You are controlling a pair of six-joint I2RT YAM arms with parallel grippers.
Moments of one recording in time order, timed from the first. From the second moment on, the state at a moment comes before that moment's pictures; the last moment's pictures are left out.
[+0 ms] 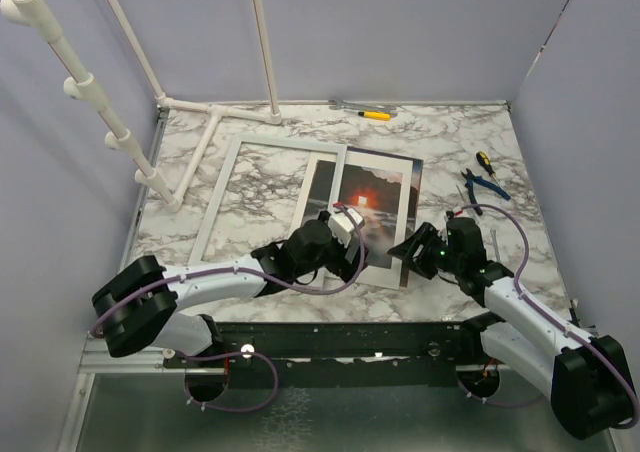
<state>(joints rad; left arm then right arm) -1.02 1.35 0.67 0.23 -0.05 -0.20 0.33 0.89 0.30 -0.09 -0.31 0.95</state>
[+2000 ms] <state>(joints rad) -0.93 1.36 0.71 0.19 -0.13 -0.30 0.33 0.99 0.27 -0.09 -0.40 0.94</state>
